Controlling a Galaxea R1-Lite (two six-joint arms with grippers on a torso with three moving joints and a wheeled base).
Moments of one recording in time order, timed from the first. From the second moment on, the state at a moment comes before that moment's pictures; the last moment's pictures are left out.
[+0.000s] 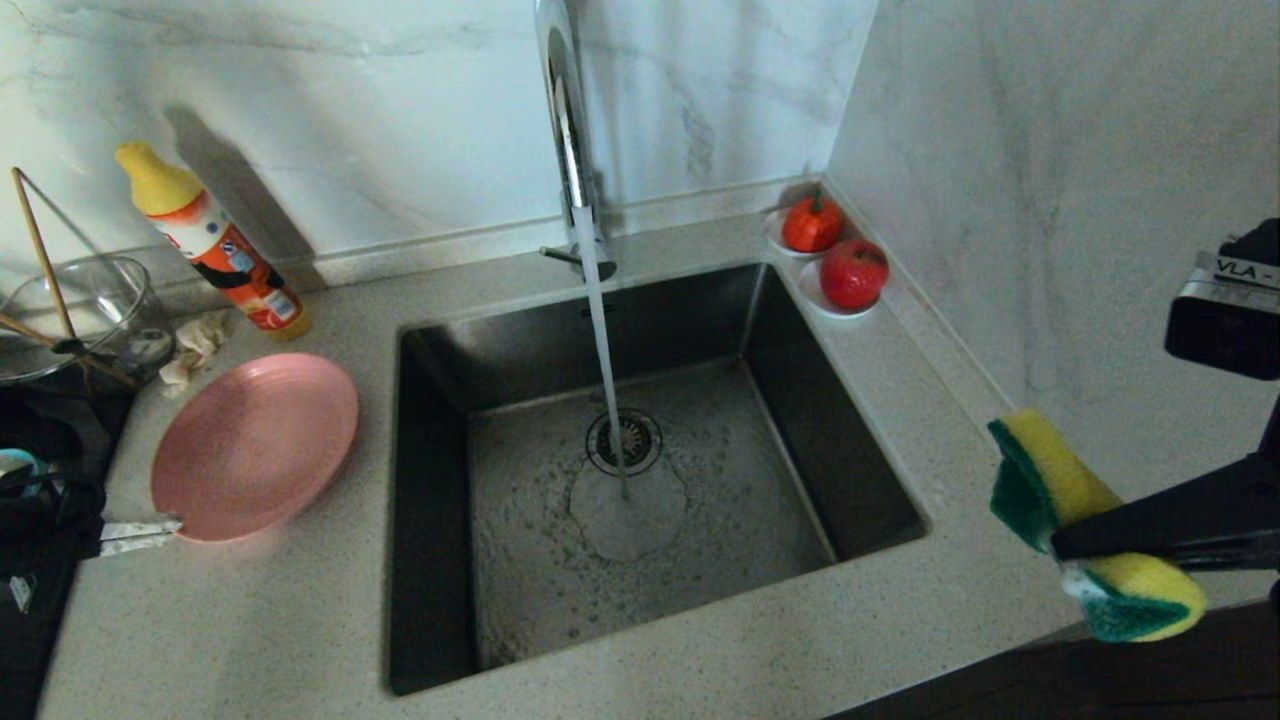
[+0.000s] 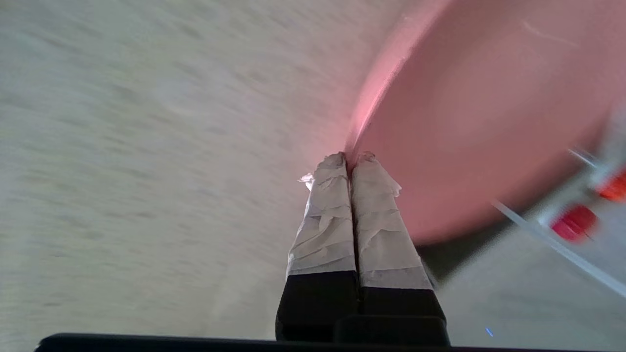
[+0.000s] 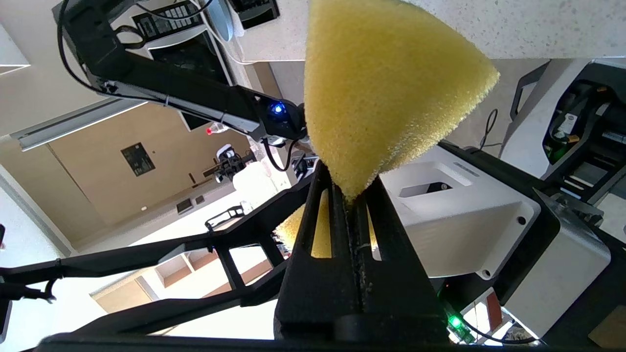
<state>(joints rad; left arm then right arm) 0.72 1.88 -1.18 0.41 -0.80 -0.40 0.35 1.27 -1.32 0.75 0.82 0.65</state>
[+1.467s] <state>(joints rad) 0.62 1.88 -1.31 0.42 -0.60 -0.51 0.33 1.25 -1.30 0.75 0.82 0.62</state>
